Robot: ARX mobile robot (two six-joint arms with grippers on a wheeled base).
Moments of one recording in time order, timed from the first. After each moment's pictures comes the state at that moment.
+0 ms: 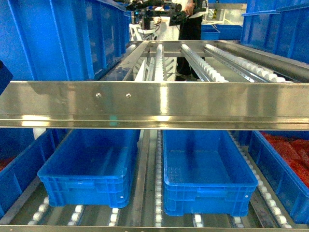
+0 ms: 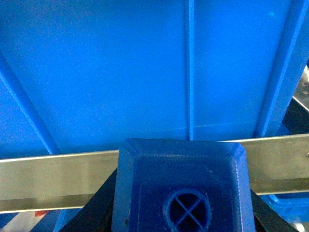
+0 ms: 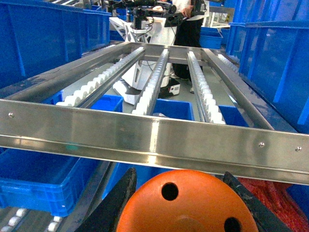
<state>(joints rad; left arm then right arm) 0.07 1.42 0.63 0.54 0.08 0.16 0.27 0.83 0.29 0.40 0.20 -0.01</state>
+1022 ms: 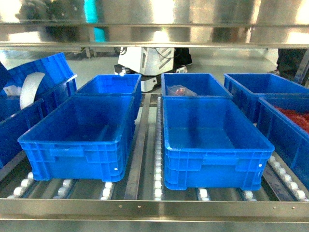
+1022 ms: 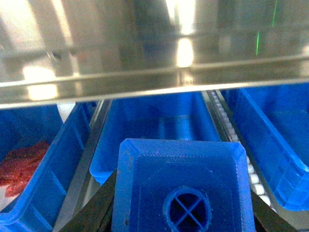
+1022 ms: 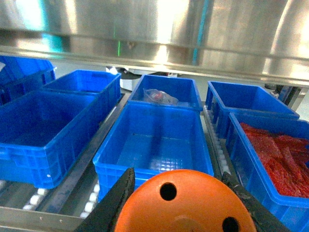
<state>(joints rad) 0.07 1.41 0.63 0.54 0.08 0.16 0.27 0.83 0.29 0.40 0.20 -0.01</state>
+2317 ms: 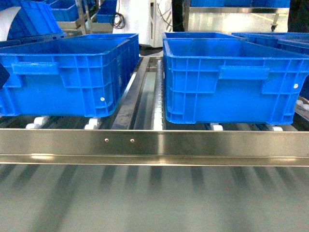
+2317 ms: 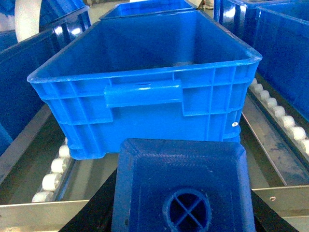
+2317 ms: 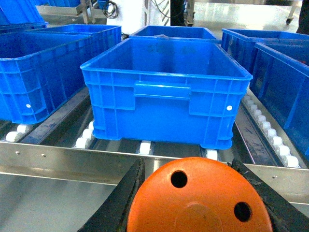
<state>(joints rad) 0.07 1.41 0.63 0.54 0.08 0.16 0.27 0.83 0.28 0.40 0.20 -0.02</state>
